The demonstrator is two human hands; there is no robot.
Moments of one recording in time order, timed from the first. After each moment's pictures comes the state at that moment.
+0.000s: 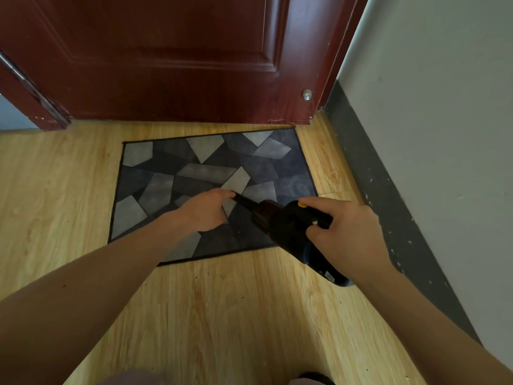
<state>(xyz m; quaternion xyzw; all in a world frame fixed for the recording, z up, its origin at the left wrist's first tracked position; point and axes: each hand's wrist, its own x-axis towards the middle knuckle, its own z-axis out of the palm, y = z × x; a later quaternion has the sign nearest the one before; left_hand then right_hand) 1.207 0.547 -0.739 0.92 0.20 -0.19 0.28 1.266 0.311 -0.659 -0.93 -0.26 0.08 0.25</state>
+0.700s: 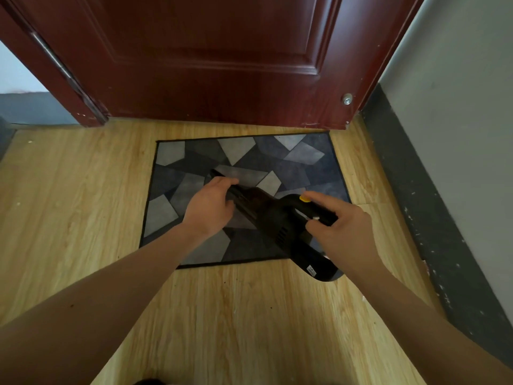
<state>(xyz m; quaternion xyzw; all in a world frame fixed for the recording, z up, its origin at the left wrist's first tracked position) 1.175 0.592 -0.753 0.92 0.27 0.04 0.28 1.266 0.374 -0.692 -0.86 -0.23 0.17 0.42</state>
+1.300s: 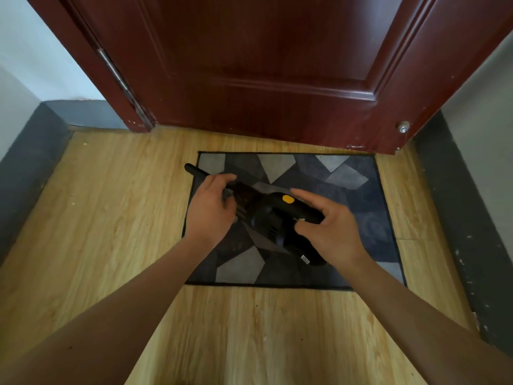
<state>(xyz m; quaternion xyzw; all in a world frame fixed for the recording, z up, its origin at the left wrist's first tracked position) 1.151 0.661 -0.715 0.87 0.38 0.16 0.27 1.278 0.488 -0.680 -0.80 -0.28 0.29 0.44</state>
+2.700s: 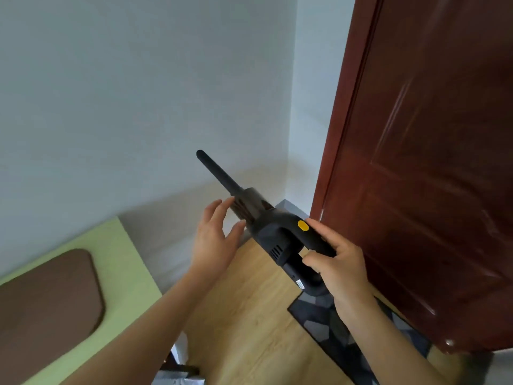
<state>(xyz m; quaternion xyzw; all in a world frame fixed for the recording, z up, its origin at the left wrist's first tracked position) 0.846 0.522 -0.001 0.63 0.68 0.33 0.20 1.048 0.475 0.021 -0.58 -0.42 0.50 0.48</state>
